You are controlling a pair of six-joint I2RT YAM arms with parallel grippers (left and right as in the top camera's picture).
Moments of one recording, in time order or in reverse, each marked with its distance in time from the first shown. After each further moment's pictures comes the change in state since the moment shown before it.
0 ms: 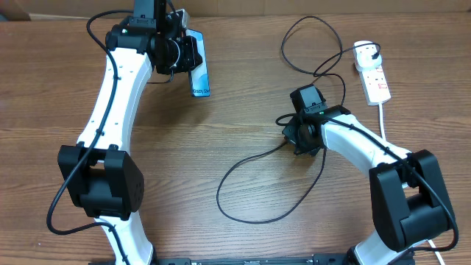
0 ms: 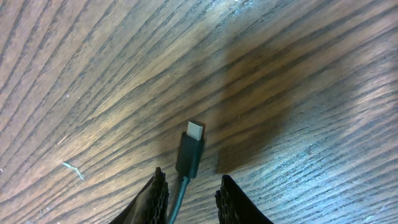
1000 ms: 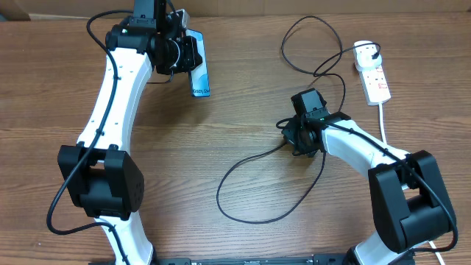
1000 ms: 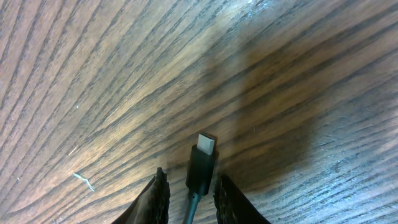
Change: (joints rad) left arm 0.000 0.000 0.000 -0.002 0.000 0.000; right arm 0.000 -0.006 -0.070 0.131 -0.022 0.040
